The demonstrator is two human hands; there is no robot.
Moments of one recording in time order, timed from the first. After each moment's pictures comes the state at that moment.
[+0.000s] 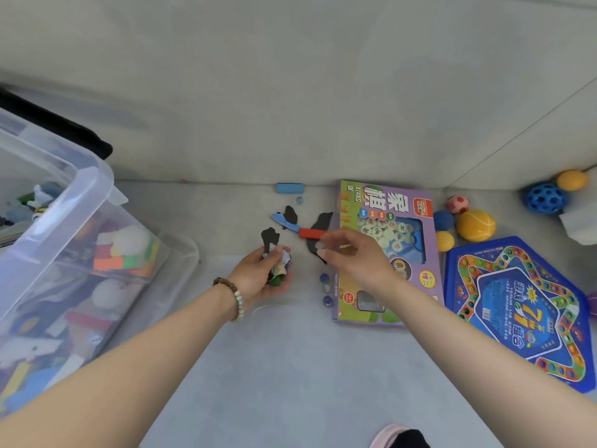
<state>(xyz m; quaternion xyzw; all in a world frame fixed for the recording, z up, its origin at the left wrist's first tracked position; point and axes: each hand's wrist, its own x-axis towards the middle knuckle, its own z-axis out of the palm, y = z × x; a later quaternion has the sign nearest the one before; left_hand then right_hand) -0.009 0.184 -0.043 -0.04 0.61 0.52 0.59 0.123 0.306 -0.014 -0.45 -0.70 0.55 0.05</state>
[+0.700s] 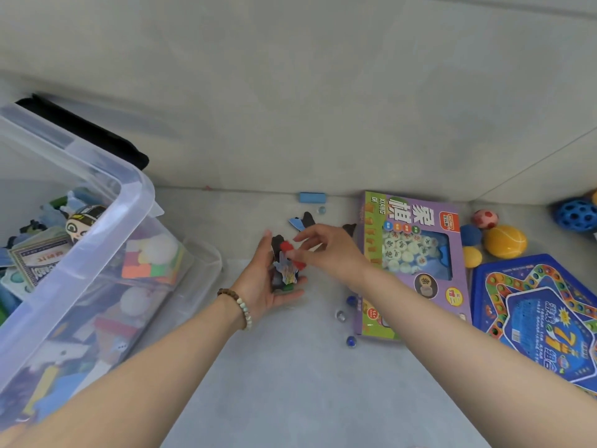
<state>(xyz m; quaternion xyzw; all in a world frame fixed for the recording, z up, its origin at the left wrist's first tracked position) -0.035 0.173 -0.041 -0.11 0.54 0.55 0.63 0.049 0.291 -0.022 -0.40 -0.72 0.56 -0.02</state>
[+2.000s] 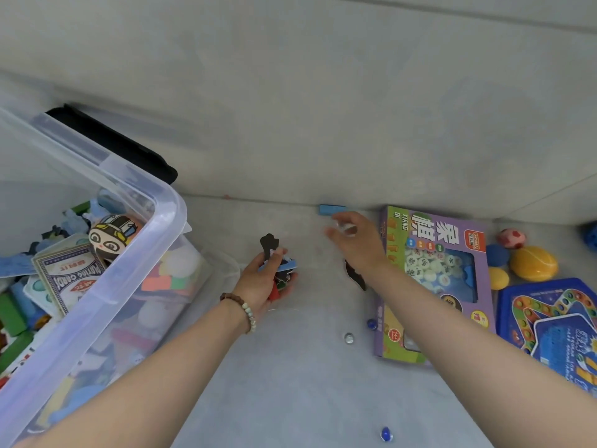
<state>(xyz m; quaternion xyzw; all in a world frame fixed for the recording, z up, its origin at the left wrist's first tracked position) -0.060 0.168 -0.043 -0.12 0.62 0.59 0.50 0.020 0.318 -0.043 -0.47 -0.73 0.49 0.09</state>
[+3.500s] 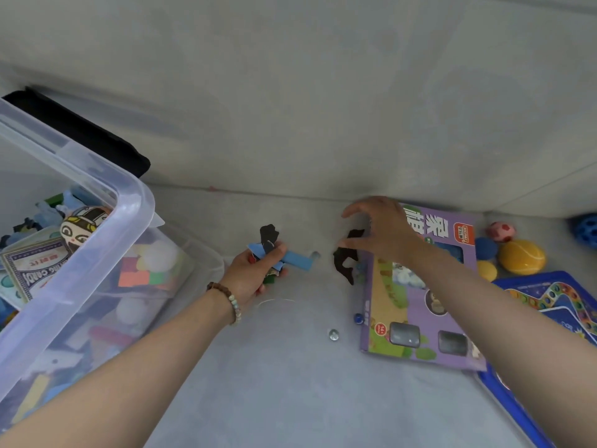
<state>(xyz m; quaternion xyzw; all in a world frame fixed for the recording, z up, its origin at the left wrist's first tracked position) -0.058 0.175 -0.031 -0.02 0.70 0.50 0.51 0.062 0.377 -0.024 -0.31 -0.90 0.29 -0.05</state>
